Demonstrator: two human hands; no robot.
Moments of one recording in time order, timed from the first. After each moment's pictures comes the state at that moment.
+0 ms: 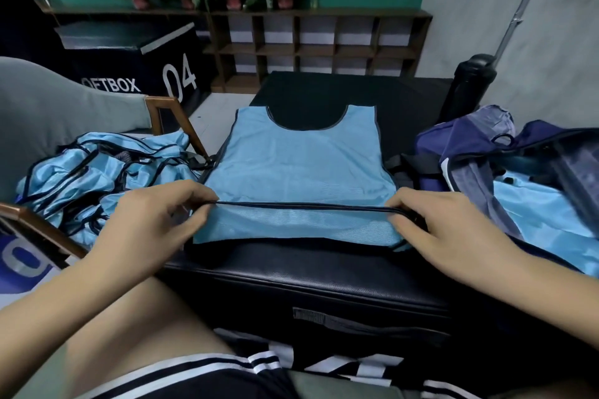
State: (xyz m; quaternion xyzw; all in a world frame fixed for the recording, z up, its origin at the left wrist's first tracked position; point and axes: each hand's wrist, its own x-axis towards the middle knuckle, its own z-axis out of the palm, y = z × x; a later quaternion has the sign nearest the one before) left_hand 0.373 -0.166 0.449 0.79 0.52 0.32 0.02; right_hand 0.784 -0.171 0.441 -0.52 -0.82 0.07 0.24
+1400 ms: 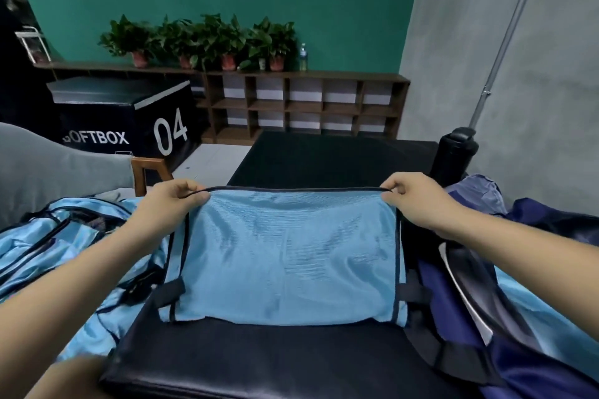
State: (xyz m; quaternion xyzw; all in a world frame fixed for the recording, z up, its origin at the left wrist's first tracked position) left_hand 0.360 0.039 0.452 0.61 0.60 0.43 0.29; right_hand 0.810 0.024 0.485 -0.66 -0.67 0.16 0.30
